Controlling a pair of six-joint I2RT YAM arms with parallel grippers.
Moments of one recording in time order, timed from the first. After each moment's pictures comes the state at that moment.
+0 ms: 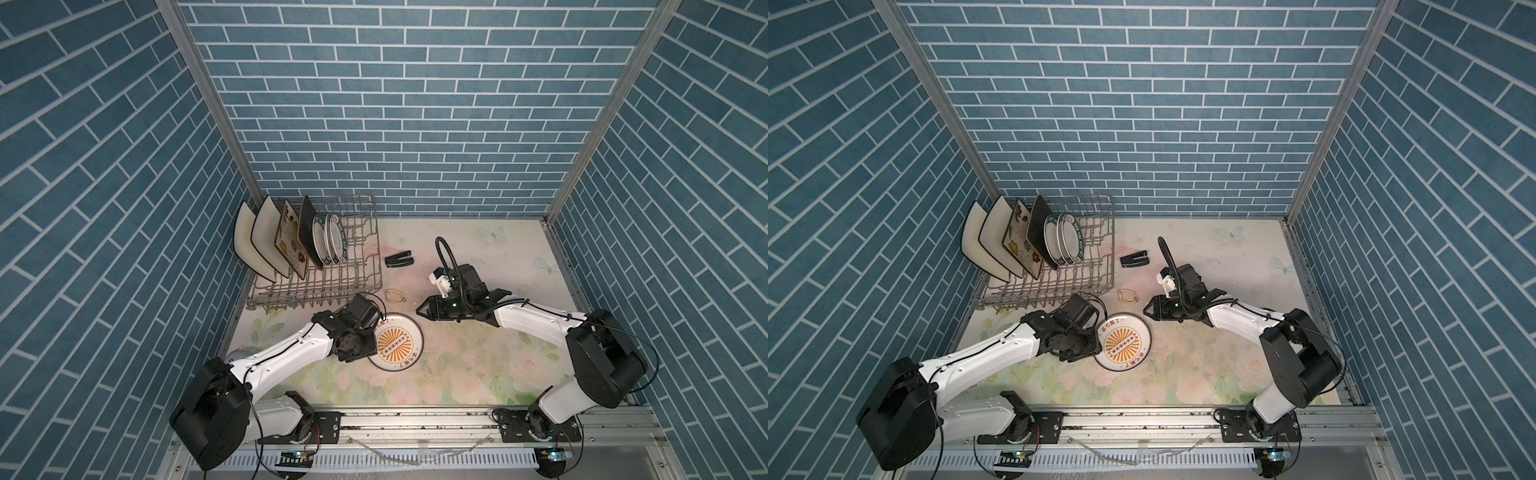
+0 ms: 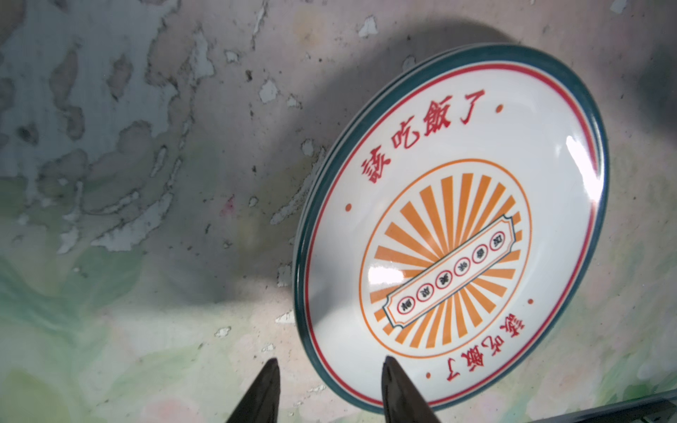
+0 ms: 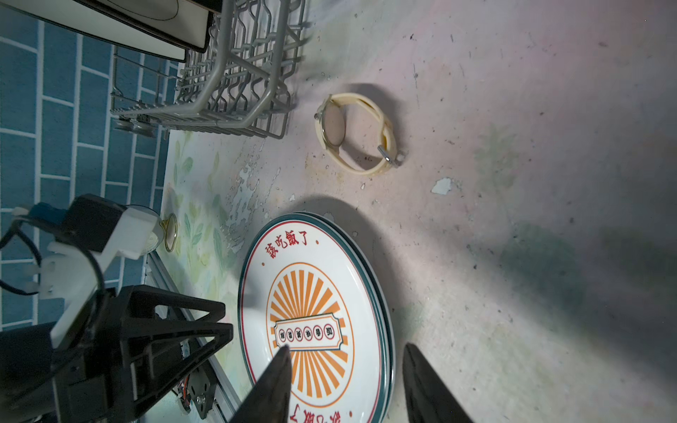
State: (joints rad) left arm -0.68 1.24 0.72 -0.74 0.08 -0.87; right arm 0.68 1.56 0.88 -0.16 -0.47 0.55
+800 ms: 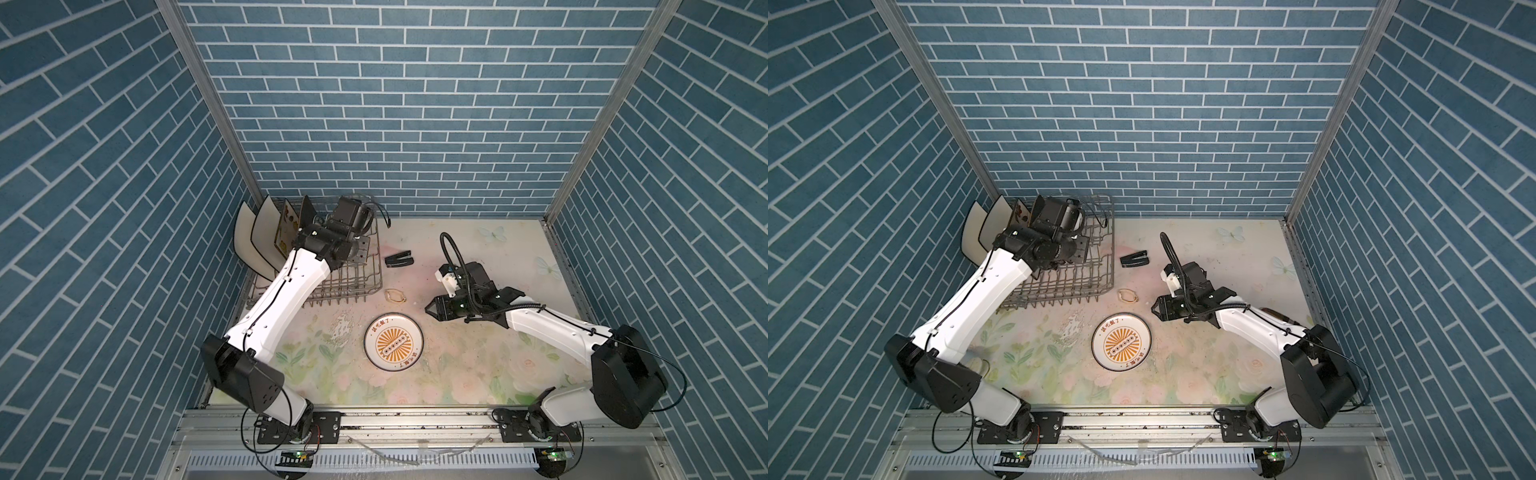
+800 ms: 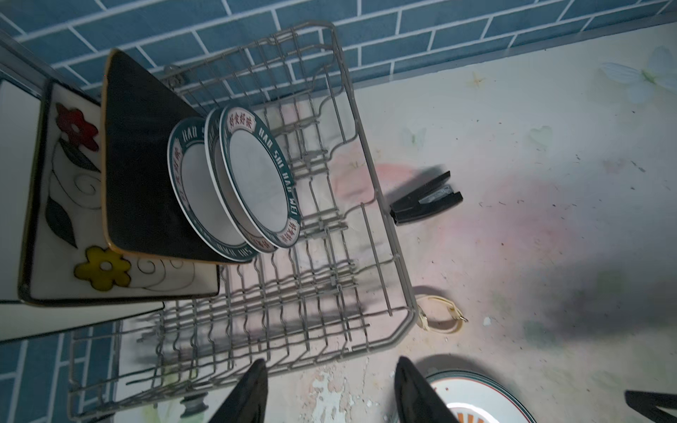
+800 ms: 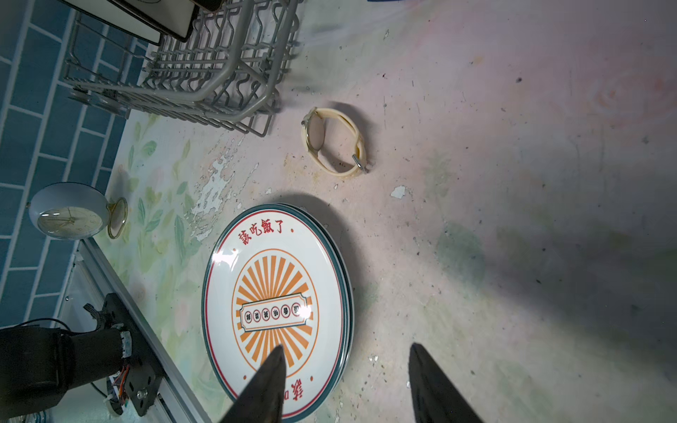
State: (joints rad) left arm -0.45 1.57 1.70 -1.02 -0.31 -0.17; right arm 0.68 1.44 0.91 -0.34 -0.34 0.37
